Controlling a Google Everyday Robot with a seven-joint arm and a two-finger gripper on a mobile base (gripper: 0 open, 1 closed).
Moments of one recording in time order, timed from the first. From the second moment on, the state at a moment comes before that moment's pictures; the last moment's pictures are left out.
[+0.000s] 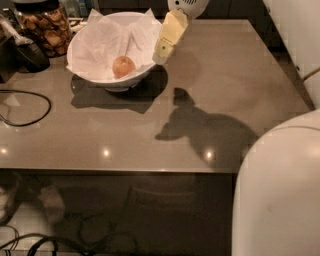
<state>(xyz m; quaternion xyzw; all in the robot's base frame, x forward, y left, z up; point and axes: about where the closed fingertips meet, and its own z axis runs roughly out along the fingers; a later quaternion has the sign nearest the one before) 0.636 -0.032 0.996 -0.58 0.79 0.08 0.20</state>
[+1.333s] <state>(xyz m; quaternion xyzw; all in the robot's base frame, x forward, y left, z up) 0.686 0.052 1.030 -0.62 0.74 0.07 0.27</state>
